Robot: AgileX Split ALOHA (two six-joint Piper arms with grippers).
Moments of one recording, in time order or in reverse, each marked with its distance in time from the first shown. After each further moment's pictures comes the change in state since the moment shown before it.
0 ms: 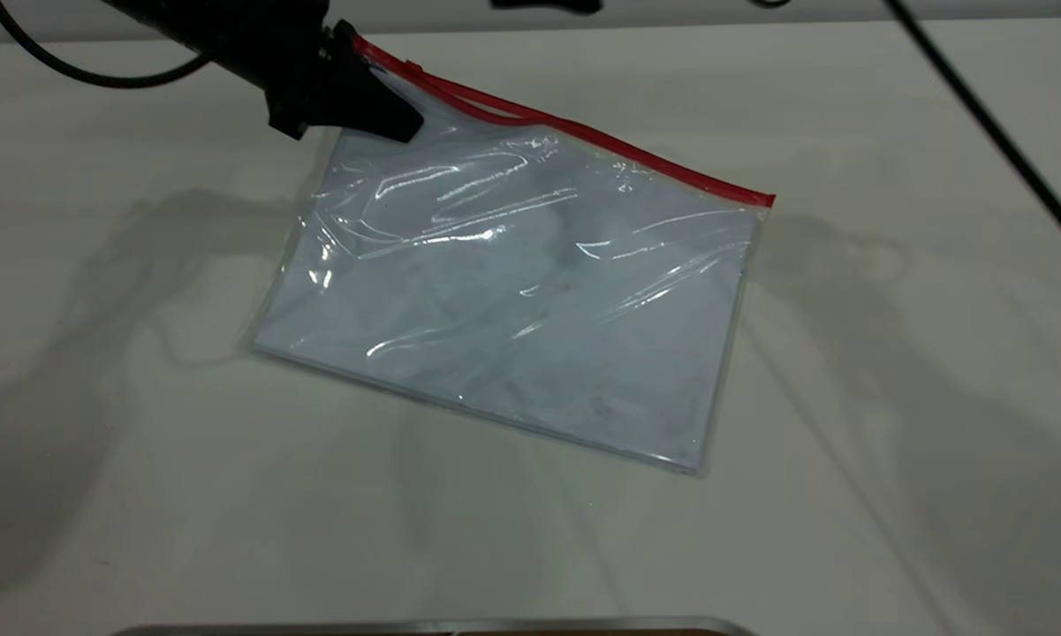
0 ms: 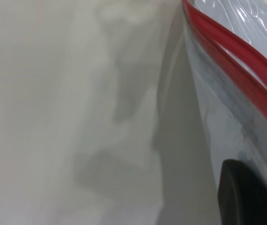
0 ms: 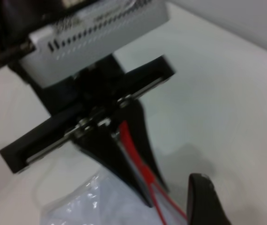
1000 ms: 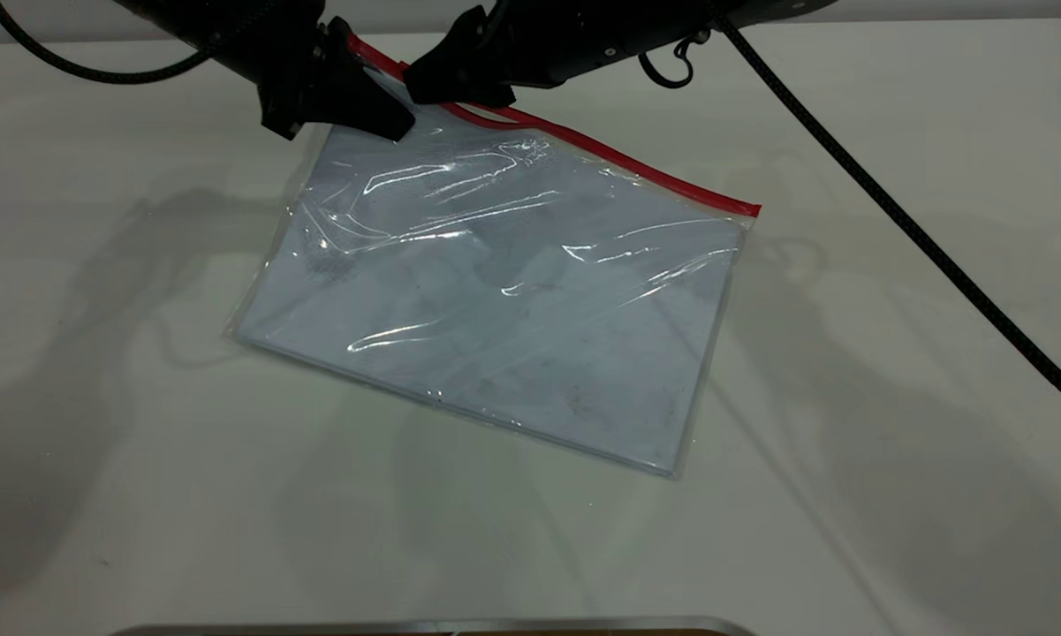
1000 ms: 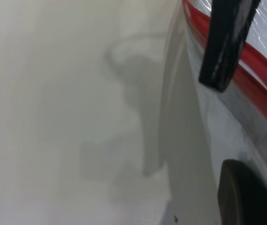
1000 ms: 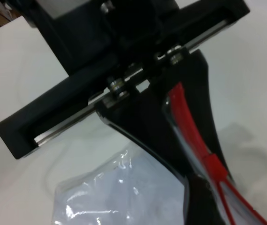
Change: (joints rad) left arm -0.007 -0.010 0.000 0.037 -0.038 0.007; right arm 0.104 0.139 -0.113 0.003 -0.055 0.019
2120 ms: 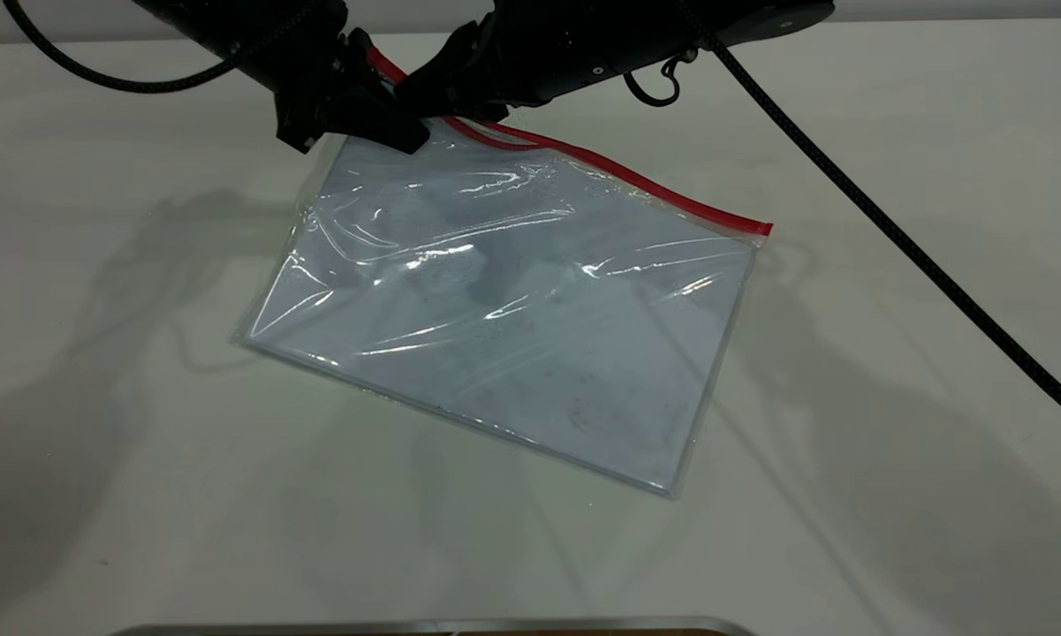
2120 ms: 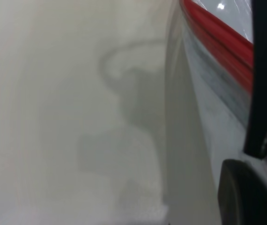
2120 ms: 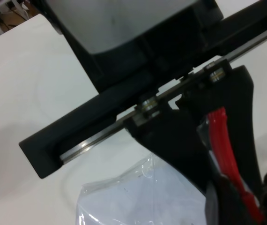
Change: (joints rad) left arm -0.030 0.000 0.000 0.040 -0.022 0.002; right arm 0.014 0.014 -0.002 0.004 0.039 -0.003
